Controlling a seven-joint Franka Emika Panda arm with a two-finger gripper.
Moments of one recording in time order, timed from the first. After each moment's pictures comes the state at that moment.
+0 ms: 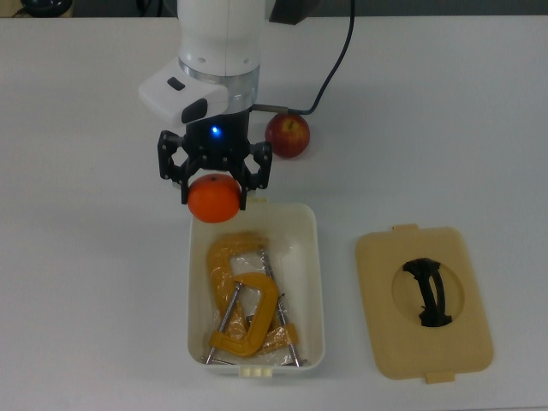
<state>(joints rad) -0.07 0.32 0.14 -1.61 -0.22 2.32 0.22</state>
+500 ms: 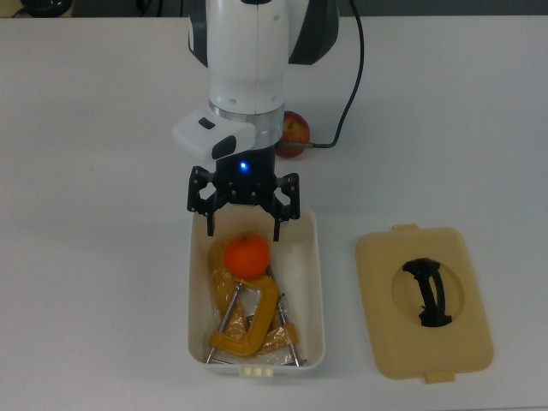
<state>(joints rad) -0.03 0.41 0.14 -1.61 -0.22 2.47 0.29</state>
